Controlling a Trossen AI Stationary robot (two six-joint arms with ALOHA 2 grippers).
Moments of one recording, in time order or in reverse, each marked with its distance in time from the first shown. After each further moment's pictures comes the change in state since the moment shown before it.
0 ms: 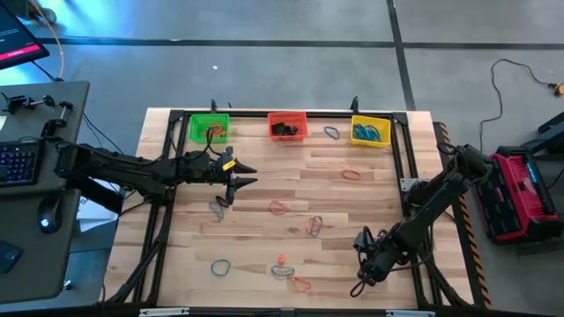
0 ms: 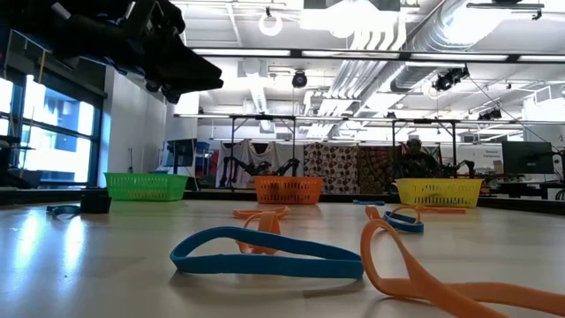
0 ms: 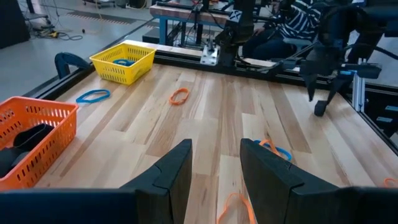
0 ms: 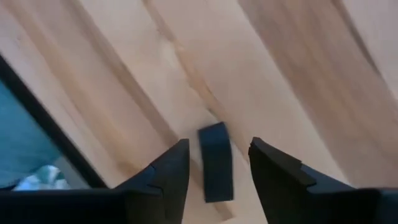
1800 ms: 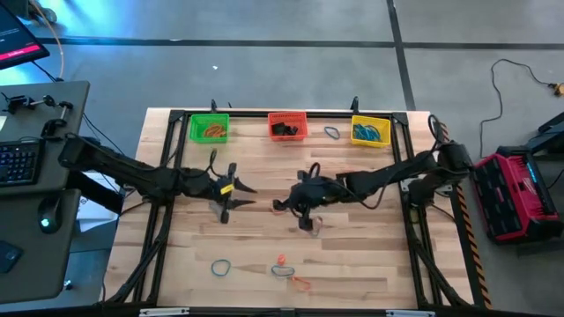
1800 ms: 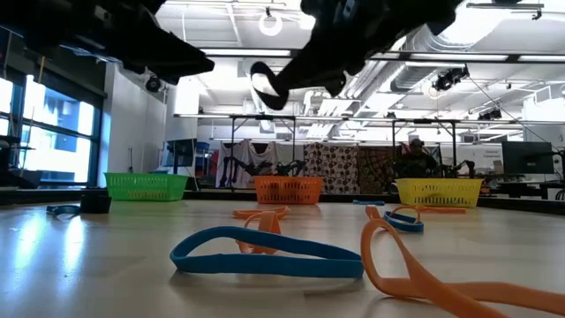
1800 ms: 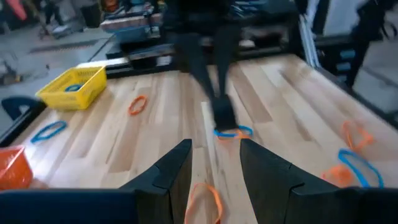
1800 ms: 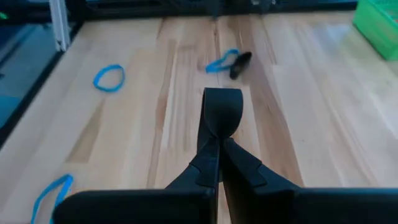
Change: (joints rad) left arm -0.232 0.029 0.000 0.017 -0.086 0.197; right arm -0.686 0.129 0.151 0.708 0.098 -1.352
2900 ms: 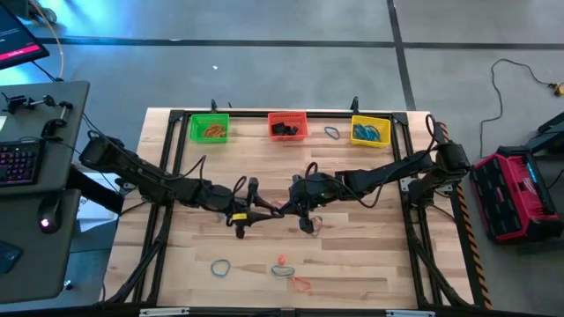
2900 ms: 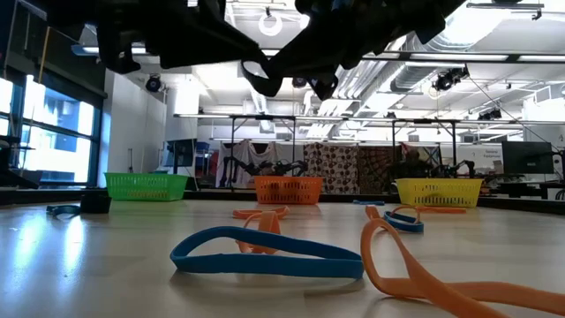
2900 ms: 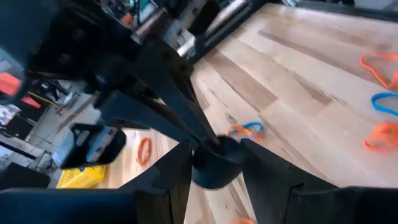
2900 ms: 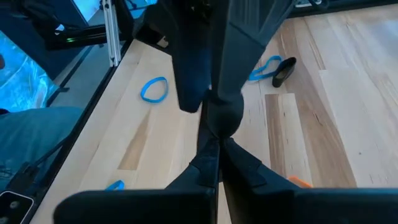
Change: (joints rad) left arm -0.117 0.319 0.231 0.019 -0.077 0.511; right arm -0.026 0.021 -0.001 0.083 -0.196 0.065
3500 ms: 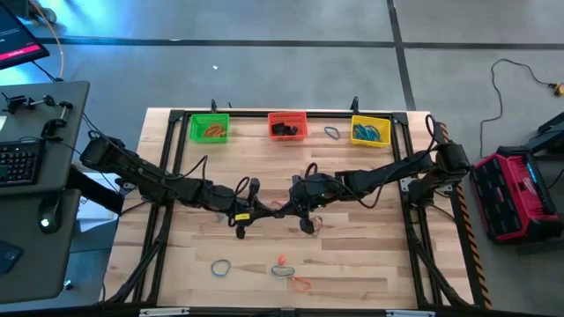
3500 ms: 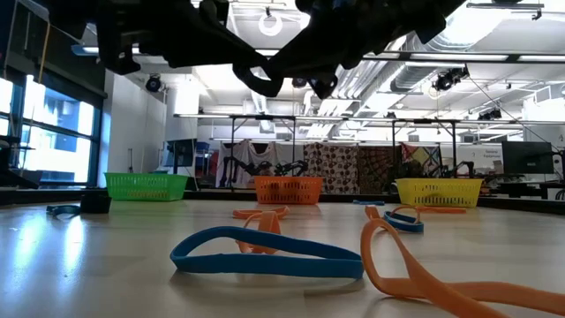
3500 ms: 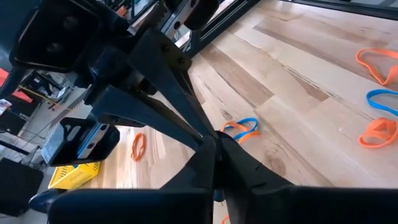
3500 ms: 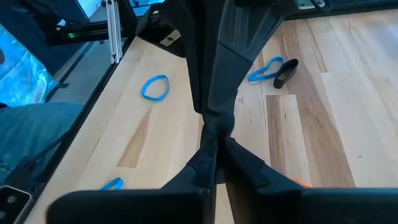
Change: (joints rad) left arm -0.003 0.010 0.021 -0.045 0.006 -0.017; right arm 0.000 0.000 0.000 0.000 0.001 -0.024
